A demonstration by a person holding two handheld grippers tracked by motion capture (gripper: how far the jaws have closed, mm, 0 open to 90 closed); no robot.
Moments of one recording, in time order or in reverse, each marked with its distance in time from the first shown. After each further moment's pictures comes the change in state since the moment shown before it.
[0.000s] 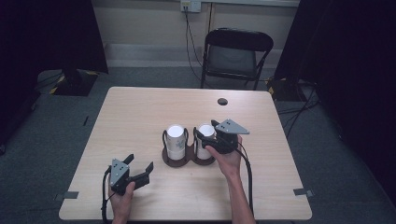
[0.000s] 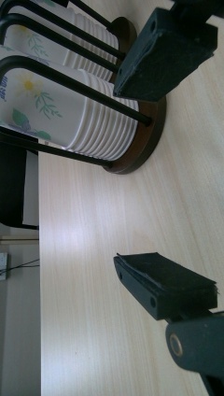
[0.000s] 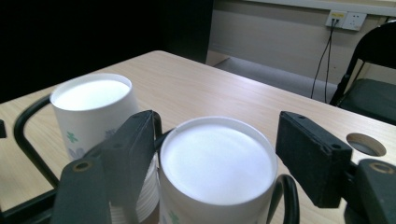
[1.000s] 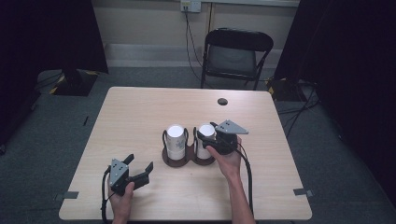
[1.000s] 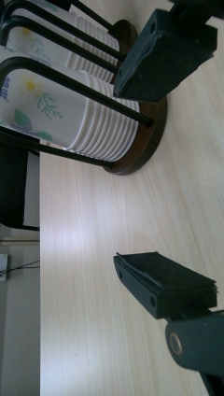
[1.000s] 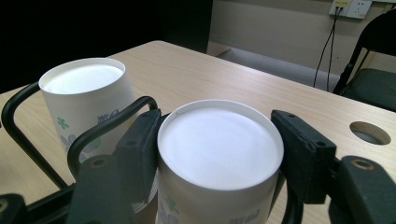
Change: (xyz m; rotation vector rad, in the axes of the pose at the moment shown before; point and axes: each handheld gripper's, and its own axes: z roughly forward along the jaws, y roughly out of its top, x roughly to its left) left arm 0.001 0.000 0.000 -0.003 -0.008 -0.003; right arm -0.002 -0.005 0.003 0.030 0.006 0.010
